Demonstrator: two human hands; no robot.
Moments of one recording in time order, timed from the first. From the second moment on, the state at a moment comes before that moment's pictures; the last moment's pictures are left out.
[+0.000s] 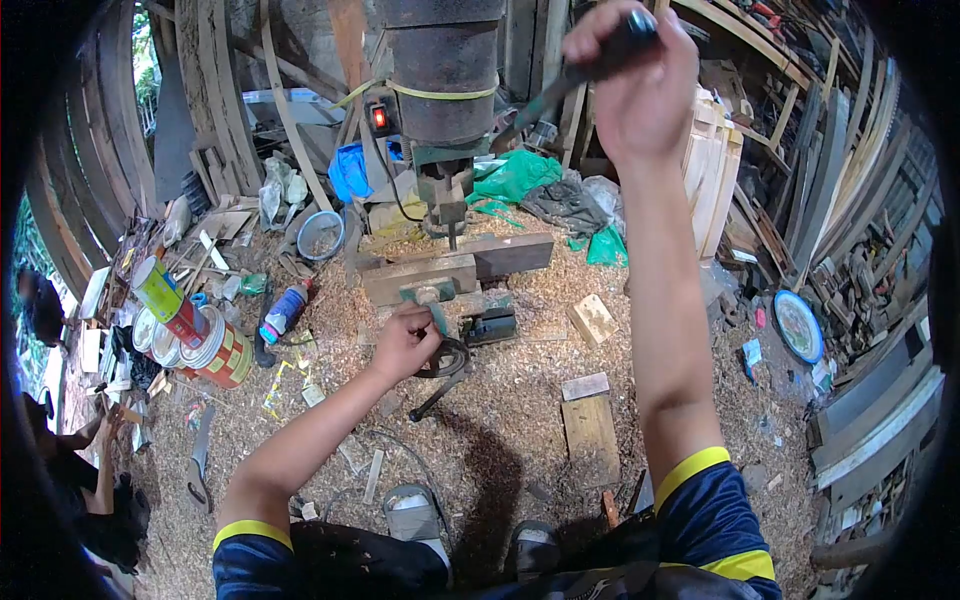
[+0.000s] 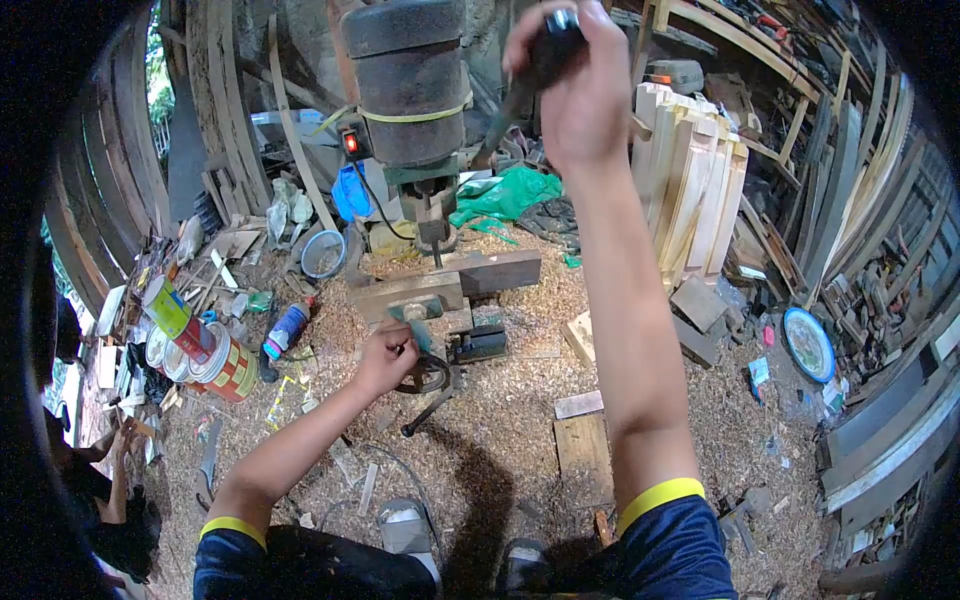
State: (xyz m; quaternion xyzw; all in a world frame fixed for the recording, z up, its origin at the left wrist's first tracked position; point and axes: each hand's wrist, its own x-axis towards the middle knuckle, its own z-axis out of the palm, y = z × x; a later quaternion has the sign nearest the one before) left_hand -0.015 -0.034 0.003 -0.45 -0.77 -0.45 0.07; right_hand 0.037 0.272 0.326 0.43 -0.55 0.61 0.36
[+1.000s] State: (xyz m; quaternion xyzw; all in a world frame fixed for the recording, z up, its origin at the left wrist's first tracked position) left_hand 0.028 -0.098 -0.158 -0.23 -0.83 -0.48 0.16; right_hand 0.083 0.102 -0.074 0.04 -0.79 0.50 0.35
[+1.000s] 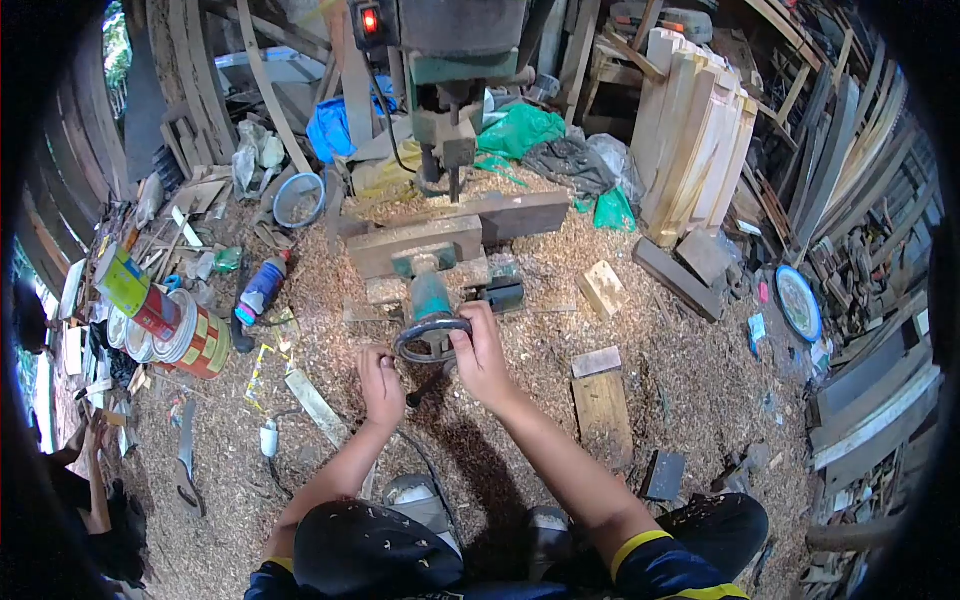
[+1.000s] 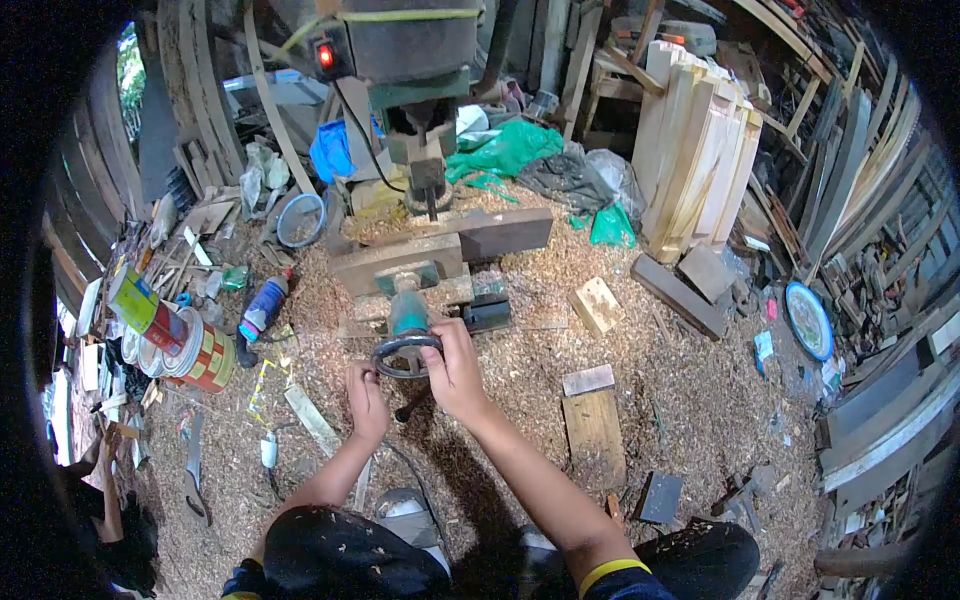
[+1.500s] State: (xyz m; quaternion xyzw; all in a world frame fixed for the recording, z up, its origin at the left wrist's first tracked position) left_hand 0.026 -0.078 -0.191 -0.33 -0.84 -0.43 0.04; right_hand 0.078 0.100 -0.088 0.02 -0.76 0.55 0.34
